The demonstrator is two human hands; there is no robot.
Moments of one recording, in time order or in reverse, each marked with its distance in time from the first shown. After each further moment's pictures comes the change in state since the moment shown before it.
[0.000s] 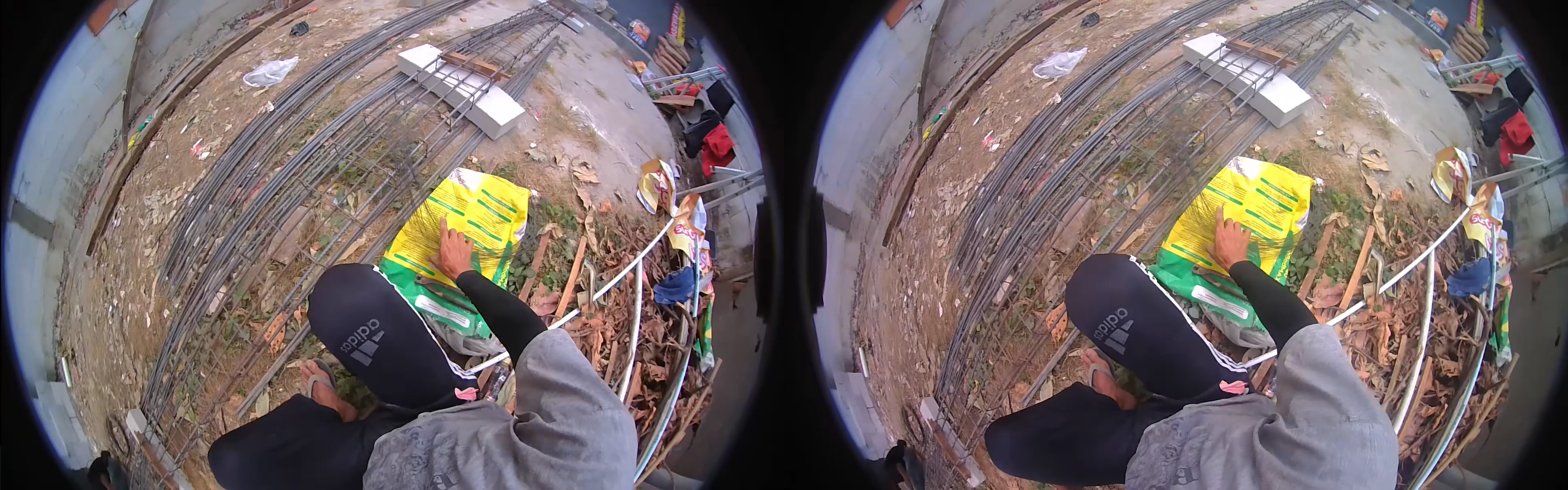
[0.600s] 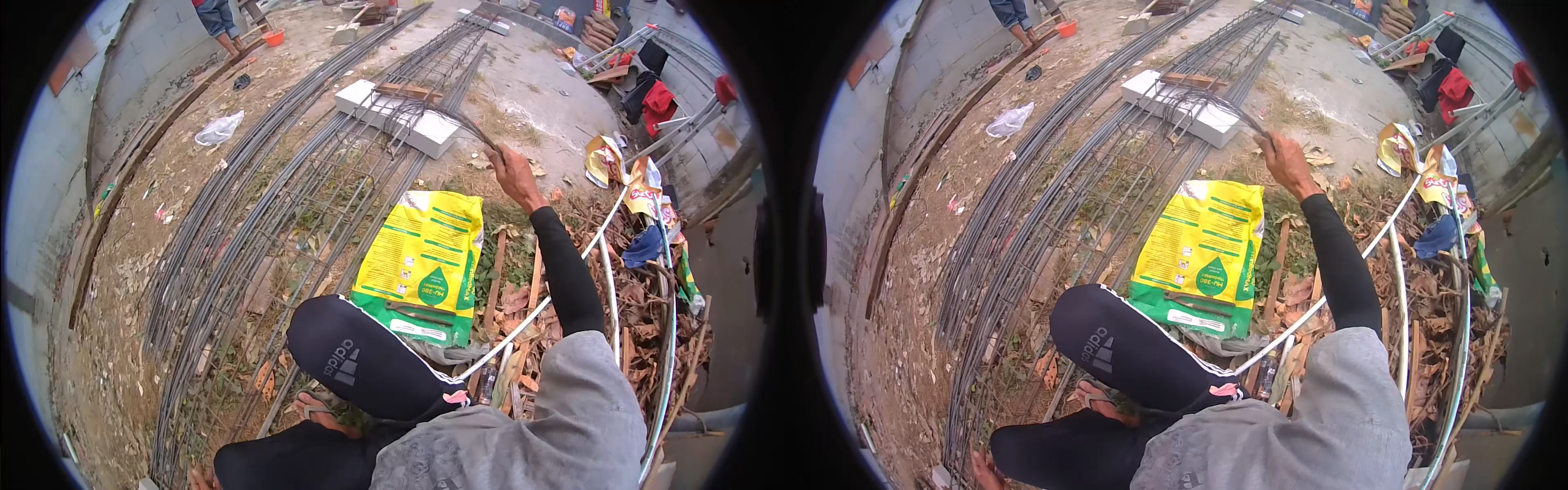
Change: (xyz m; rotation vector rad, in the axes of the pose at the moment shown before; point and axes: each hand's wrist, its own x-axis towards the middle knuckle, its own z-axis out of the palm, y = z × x) left_hand -0.001 0.060 -0.407 -0.519 0.013 0.110; right_hand 0.043 0.174 -0.293 0.355 0.601 -0.091
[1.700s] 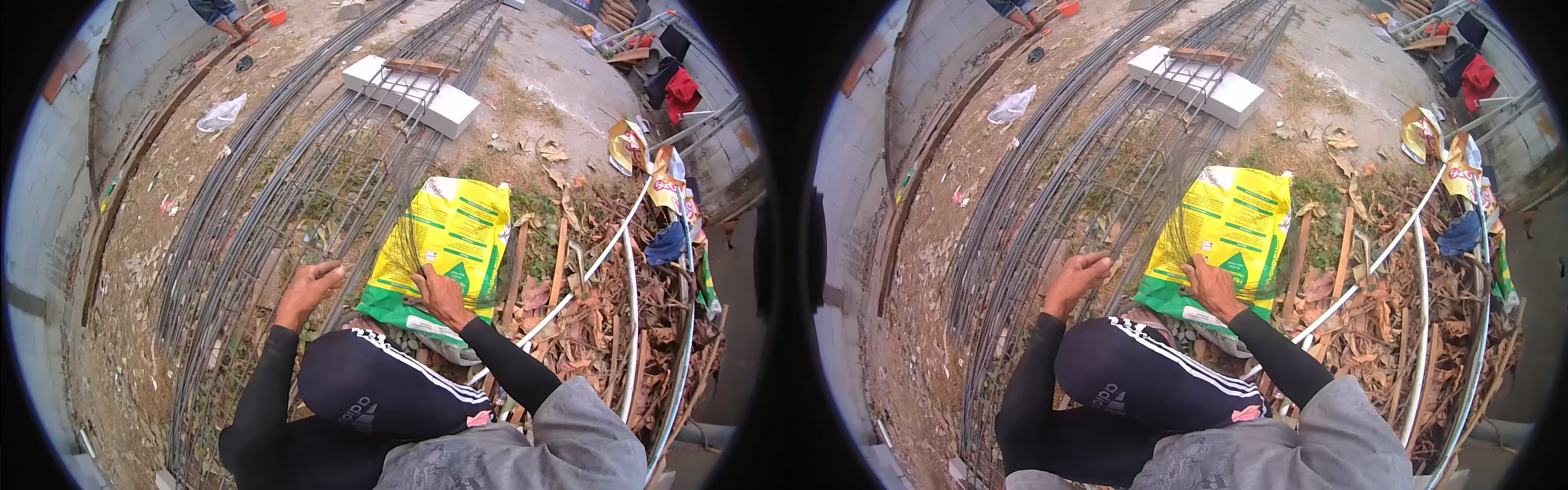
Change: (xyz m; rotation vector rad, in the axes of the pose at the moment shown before) left_hand 0.007 0.193 0.463 0.272 -1.209 0.210; right_hand -0.221 -0.142 0.178 0.174 -0.323 0.209
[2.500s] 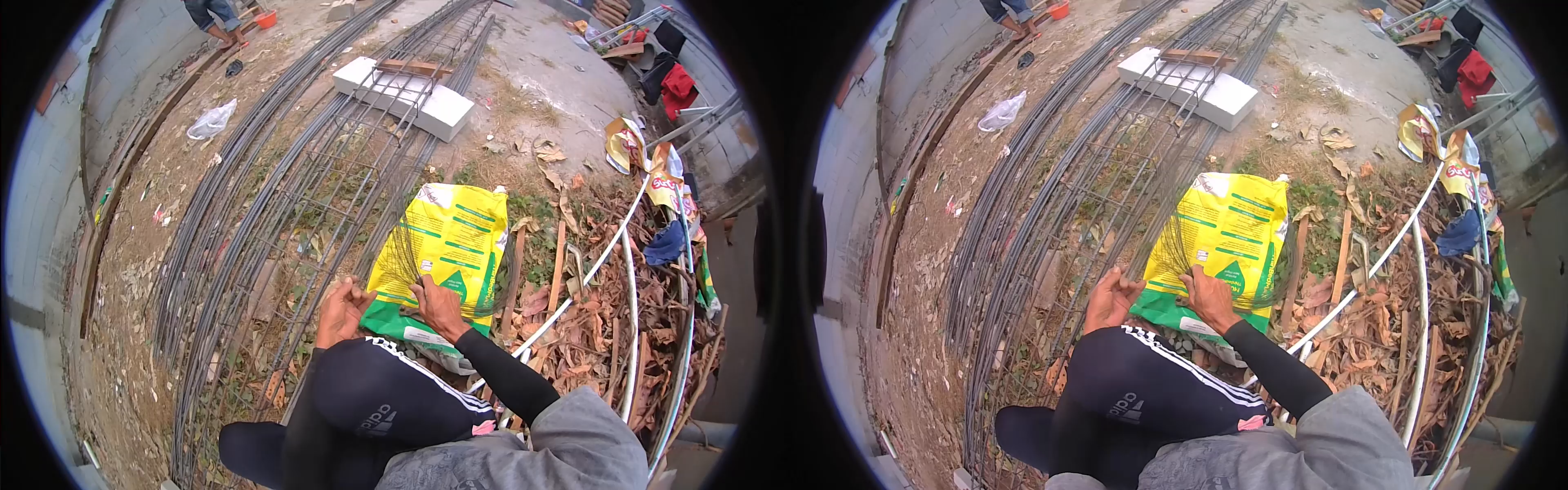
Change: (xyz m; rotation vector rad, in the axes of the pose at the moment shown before) left_hand 0.042 -0.049 0.080 -1.110 0.047 -0.003; right_hand 0.001 0.003 0.005 -0.052 -0.007 0.089
